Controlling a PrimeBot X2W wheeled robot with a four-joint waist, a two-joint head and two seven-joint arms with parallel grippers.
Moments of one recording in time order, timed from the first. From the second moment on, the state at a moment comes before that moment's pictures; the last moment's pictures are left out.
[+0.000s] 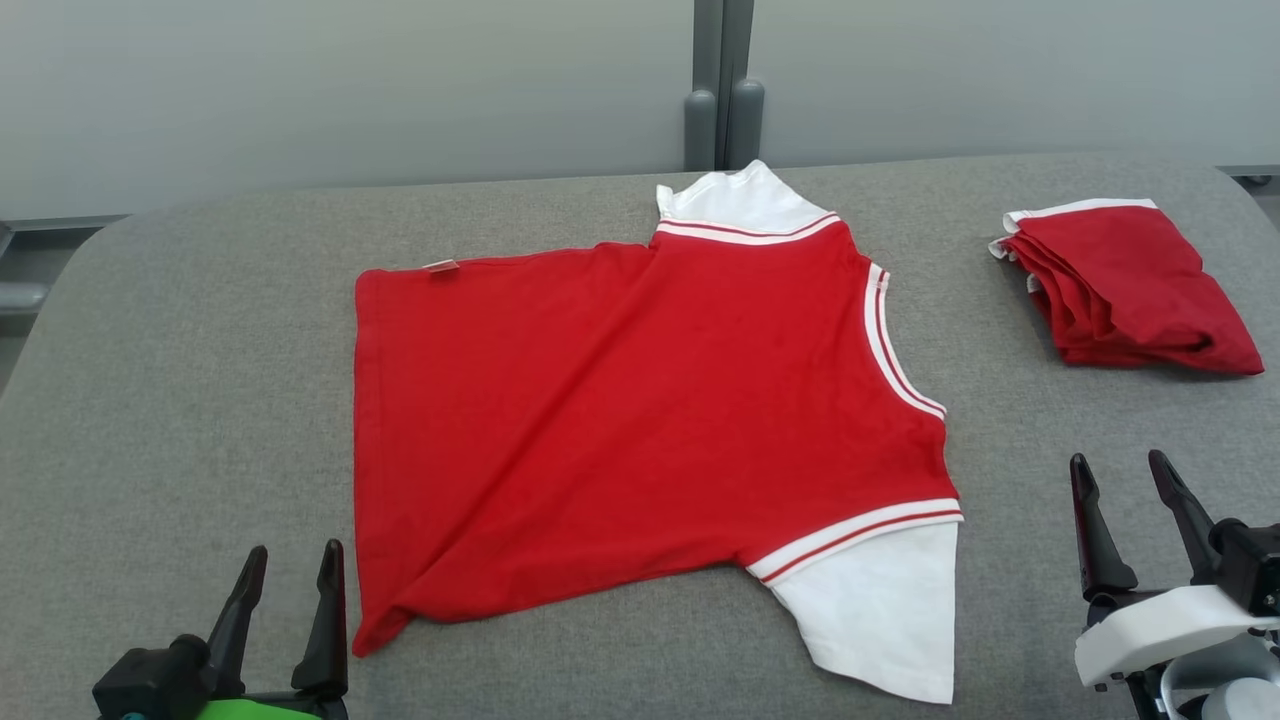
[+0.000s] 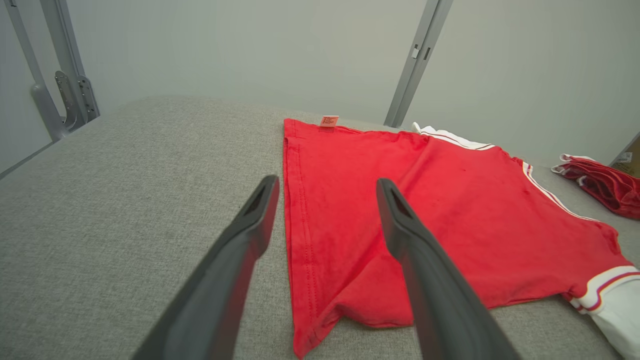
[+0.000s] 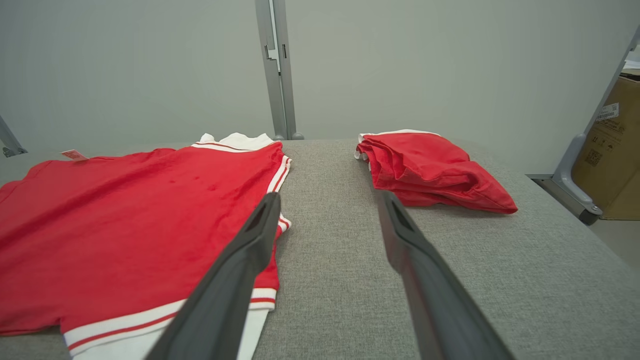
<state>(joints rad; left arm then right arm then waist) 0.15 0.08 -0.03 0.11 -0.40 -0.12 -0.26 0.15 -0.30 0.16 0.07 0.33 -0.10 -0.25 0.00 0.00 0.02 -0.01</state>
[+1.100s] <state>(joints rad) 0.16 0.10 -0.13 0.26 -0.42 -0.13 -0.26 0.25 -0.19 0.37 0.32 0.33 0.01 -0.23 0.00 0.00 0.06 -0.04</state>
